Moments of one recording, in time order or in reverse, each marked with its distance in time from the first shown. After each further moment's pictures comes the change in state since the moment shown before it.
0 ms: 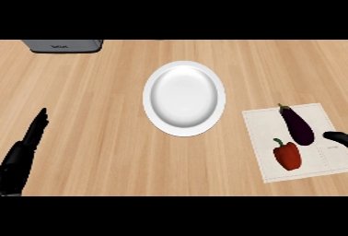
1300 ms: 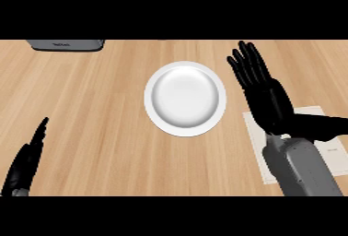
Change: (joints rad) left arm -0.062 0.028 -0.088 0.179 -0.040 0.124 0.221; right arm -0.335 0.413 0.385 -0.015 -0.030 0.067 -0.179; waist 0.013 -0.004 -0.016
